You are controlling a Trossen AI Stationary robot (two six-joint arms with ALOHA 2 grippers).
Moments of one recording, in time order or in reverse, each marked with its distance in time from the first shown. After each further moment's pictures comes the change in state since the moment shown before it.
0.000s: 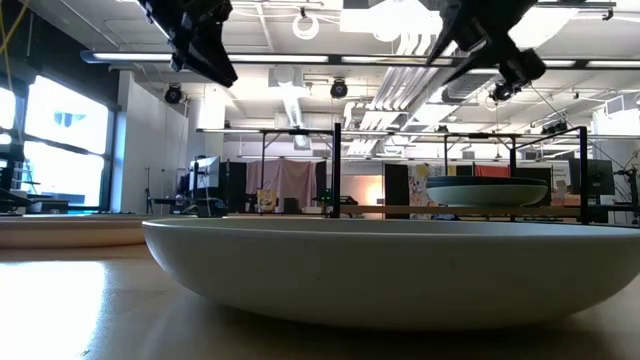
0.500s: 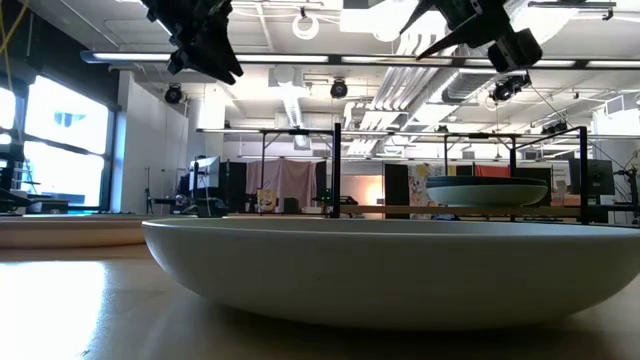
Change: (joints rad) left arm 0.001 0.001 0.000 0.039 -0.001 -0.152; right arm 0.256 0.169 0.000 0.256 0.183 0.118
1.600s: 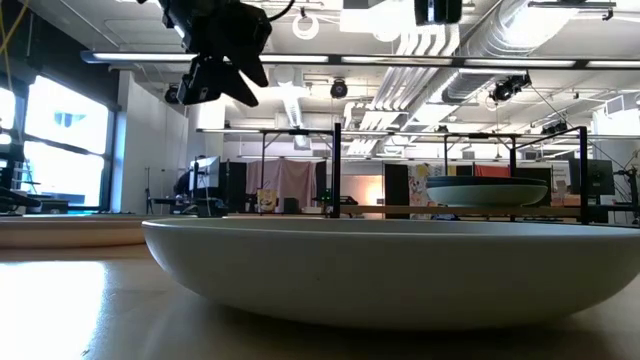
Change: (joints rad) left arm -0.327 0.301 0.000 0.110 0.269 -0.424; right arm 0.009 0.089 -0.001 0.550 -0.240 -0.369
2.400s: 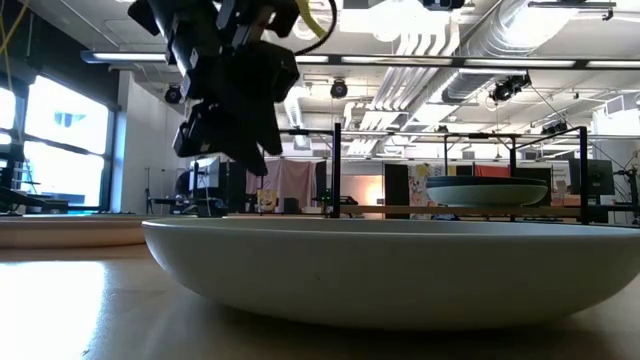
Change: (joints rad) left arm -0.187 0.303 0.000 0.201 -0.002 -0.144; right arm -0.020 -0.110 0.000 -0.086 -0.012 -0.127
